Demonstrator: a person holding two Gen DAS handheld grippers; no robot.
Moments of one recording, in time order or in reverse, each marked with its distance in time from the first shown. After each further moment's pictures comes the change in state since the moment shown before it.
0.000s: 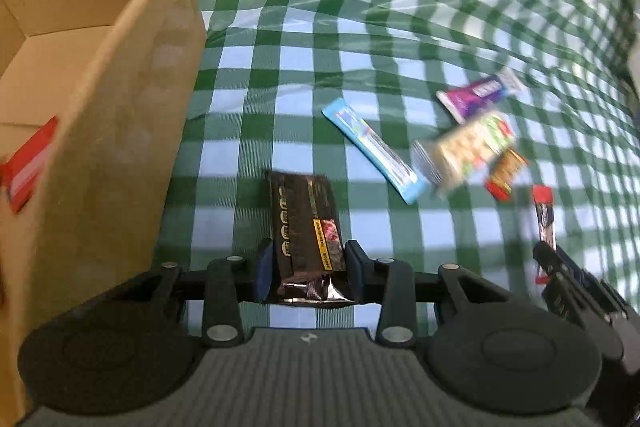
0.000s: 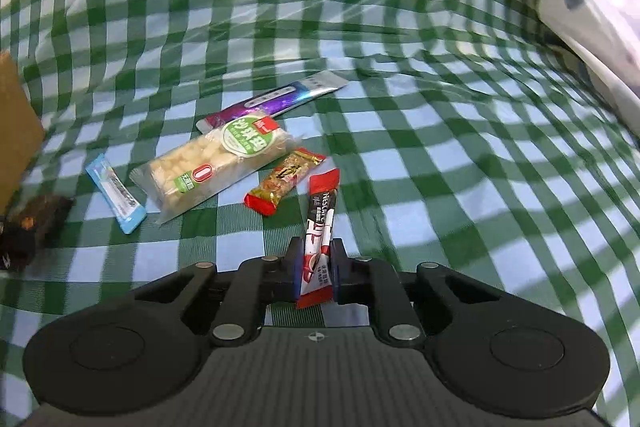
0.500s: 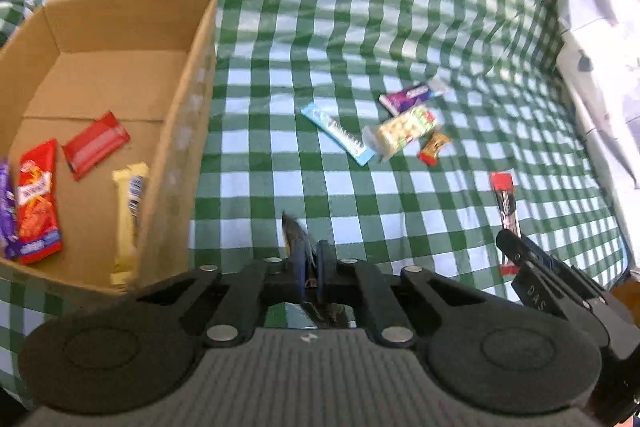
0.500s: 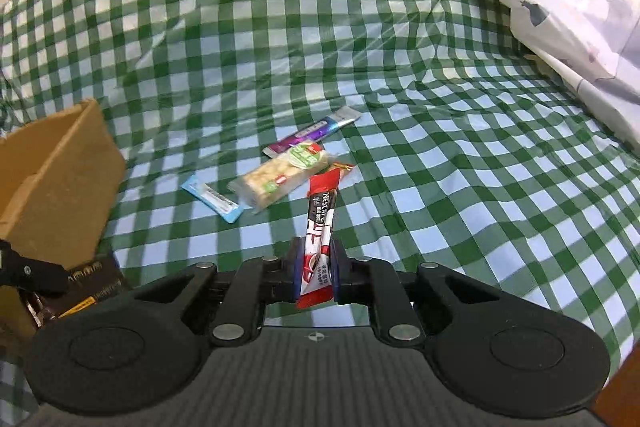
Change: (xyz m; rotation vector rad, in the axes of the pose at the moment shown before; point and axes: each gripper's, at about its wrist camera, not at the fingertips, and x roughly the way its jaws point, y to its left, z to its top) left arm -0.119 0.029 -0.065 0.049 -0.116 -0.112; right arm -0.138 0.023 -0.017 0.039 -0.080 0.063
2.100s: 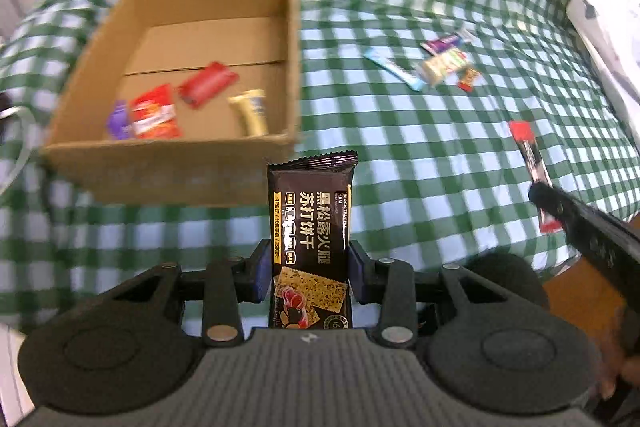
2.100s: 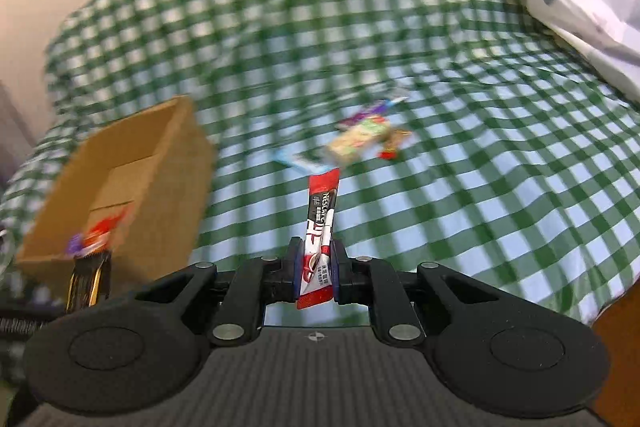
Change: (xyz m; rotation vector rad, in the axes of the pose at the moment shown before) left arm -0.109 0.068 -0.091 0.072 0.063 0.151; right arm -0.119 0.047 -0.039 0.041 0.057 0.191
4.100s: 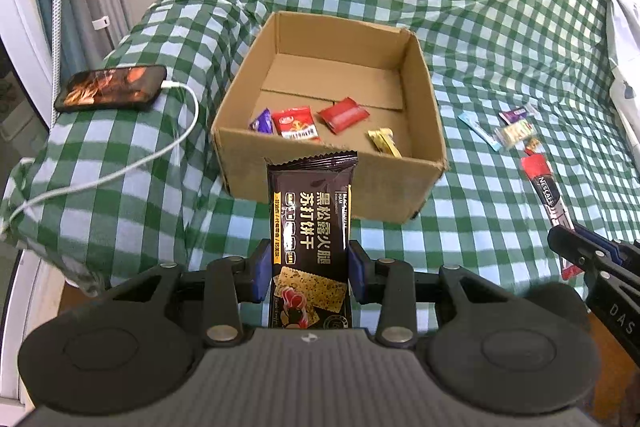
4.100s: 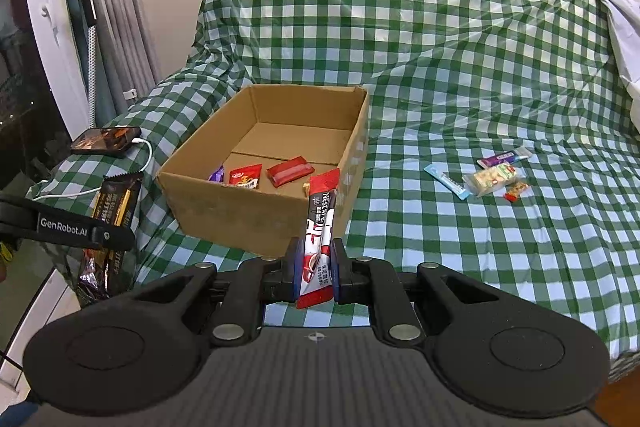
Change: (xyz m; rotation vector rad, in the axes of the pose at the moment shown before) left arm -0.070 0.128 -0.051 -0.161 -0.160 0.087; right arm -0.065 0.138 -0.018 -0.324 -0.010 0.140
